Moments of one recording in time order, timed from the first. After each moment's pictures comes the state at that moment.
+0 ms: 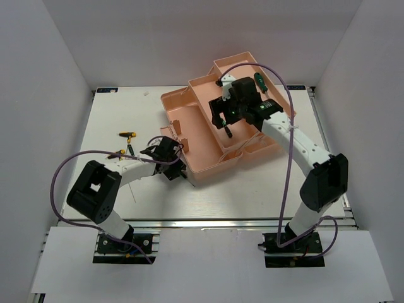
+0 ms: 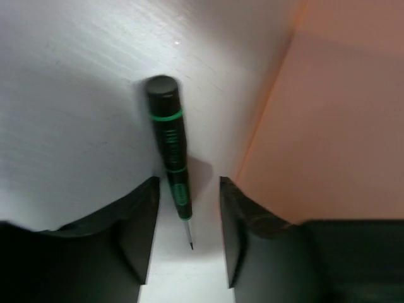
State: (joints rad) left arm -0.54 1.57 0.80 -0.27 -0.09 -1.20; right arm 0.57 1.73 1.66 -0.60 -0.08 -0.02
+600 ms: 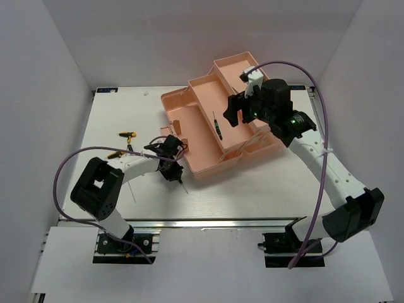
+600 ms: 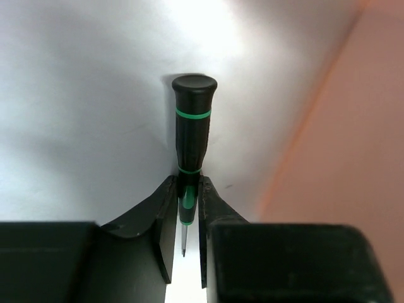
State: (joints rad) left arm -0.56 1.64 0.92 -0.51 -0.14 -1.17; right arm 0.50 1.39 1.45 -0.44 -0.18 -0.01
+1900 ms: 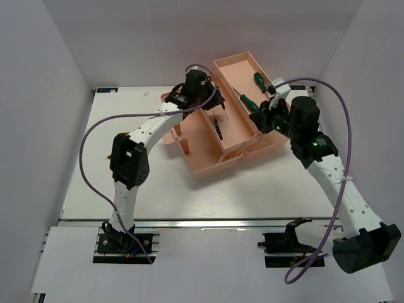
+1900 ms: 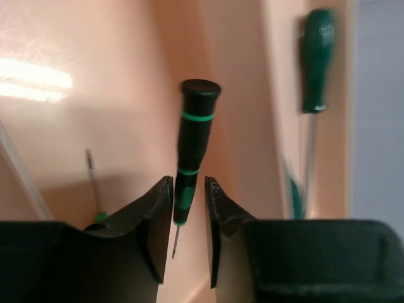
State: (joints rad) left arm -0.57 2.07 1.96 -0.35 0.05 -0.95; right arm 0.35 1.13 1.17 -0.30 -0.31 -0.02
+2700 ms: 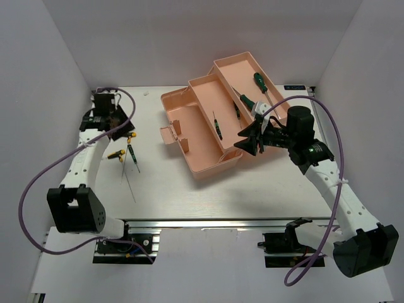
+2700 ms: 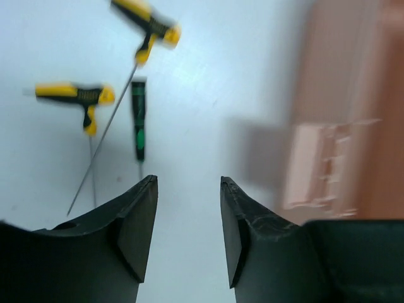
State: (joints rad) left arm 0.02 1.42 1.33 -0.69 -0.07 -0.52; right arm 0.34 1.08 1.03 -0.30 -0.86 -0.33
